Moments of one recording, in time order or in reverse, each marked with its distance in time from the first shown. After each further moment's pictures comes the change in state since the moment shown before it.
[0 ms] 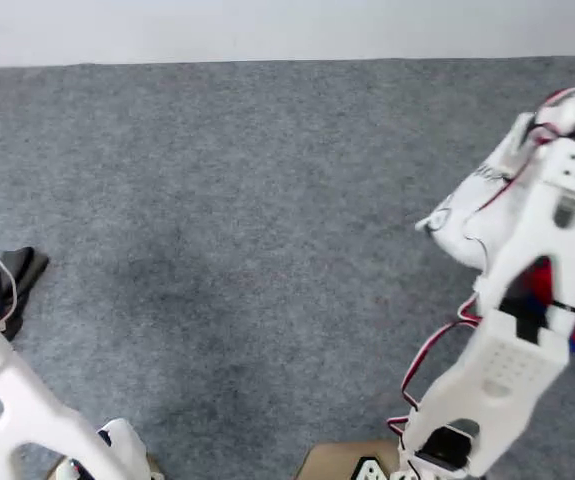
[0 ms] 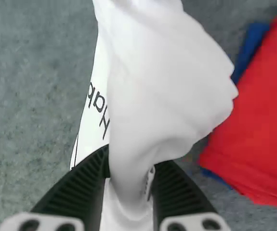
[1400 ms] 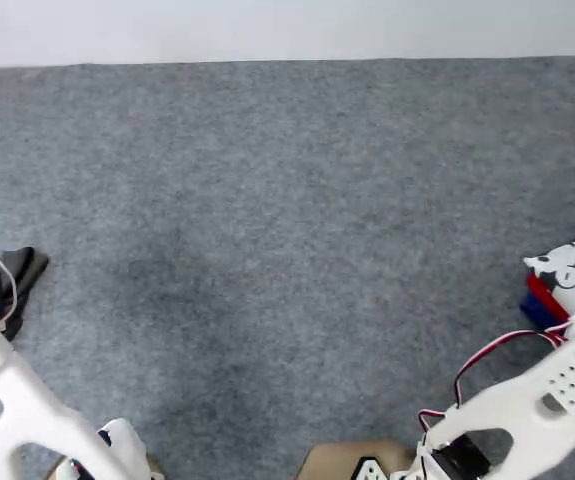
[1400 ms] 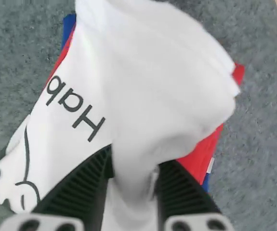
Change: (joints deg) left arm 0.0 0.0 0.0 0.0 0.0; right arm 28.6 12.6 0.0 -12.9 28.0
